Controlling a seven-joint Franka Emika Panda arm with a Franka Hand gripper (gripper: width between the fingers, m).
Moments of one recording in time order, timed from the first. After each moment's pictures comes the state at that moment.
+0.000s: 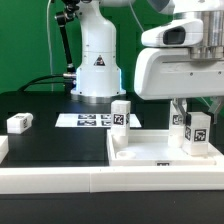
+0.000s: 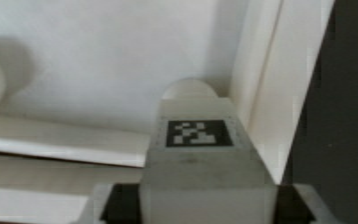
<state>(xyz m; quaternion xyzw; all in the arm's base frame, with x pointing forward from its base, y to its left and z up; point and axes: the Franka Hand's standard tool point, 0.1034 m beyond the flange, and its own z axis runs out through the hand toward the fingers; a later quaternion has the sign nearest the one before) 0.609 0.118 0.081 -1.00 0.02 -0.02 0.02</state>
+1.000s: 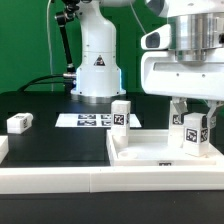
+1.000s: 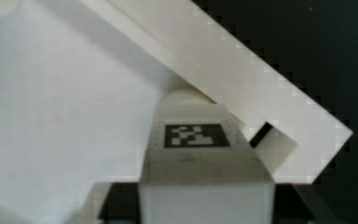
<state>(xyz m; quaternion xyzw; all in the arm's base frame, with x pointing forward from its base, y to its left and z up) 0.606 0.118 0.078 -0.87 0.49 0.00 0.05</state>
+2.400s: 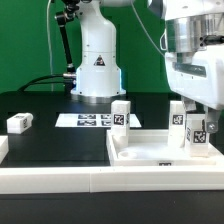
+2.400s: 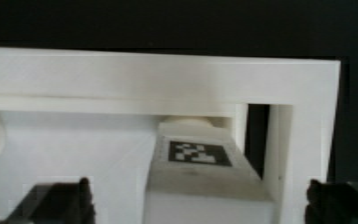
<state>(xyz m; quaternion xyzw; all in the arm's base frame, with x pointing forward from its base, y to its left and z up) 0.607 0.124 0.077 -0.72 0.69 0.02 0.07</state>
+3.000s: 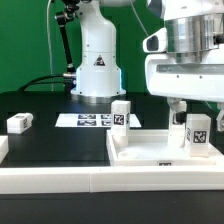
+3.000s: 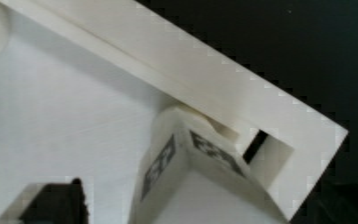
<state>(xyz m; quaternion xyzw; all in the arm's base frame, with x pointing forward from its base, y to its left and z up) 0.606 0.121 0.077 -0.88 0.47 0.01 0.07</state>
